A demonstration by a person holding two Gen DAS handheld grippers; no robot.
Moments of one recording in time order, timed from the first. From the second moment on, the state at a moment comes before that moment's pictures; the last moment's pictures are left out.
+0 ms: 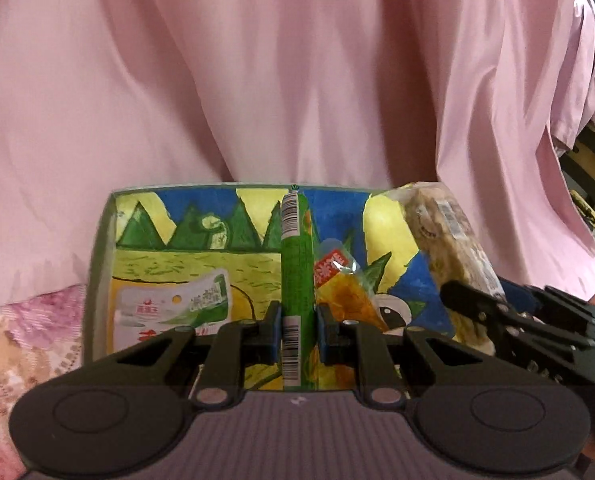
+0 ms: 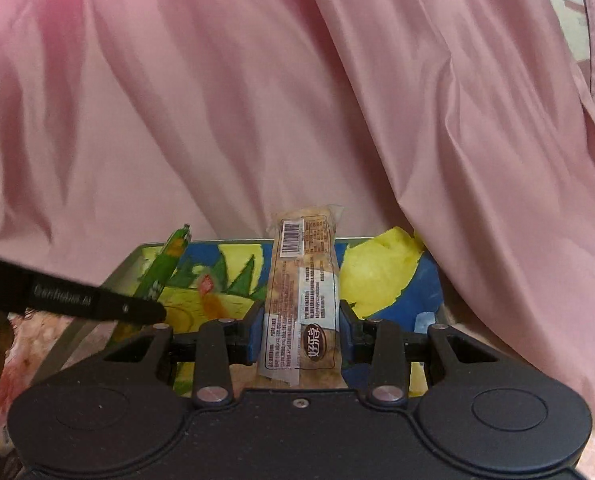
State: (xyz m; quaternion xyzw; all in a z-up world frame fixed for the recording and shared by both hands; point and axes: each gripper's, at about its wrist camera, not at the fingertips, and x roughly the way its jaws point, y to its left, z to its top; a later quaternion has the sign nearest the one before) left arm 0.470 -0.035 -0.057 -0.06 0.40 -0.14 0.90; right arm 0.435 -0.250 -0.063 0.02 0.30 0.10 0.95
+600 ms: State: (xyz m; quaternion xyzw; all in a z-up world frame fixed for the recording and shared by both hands) left arm 0.476 -0.041 -0.096 -0.06 0.45 -0.10 0.89; right arm 0.455 -0.243 -0.106 0.02 0.38 0.09 0.92
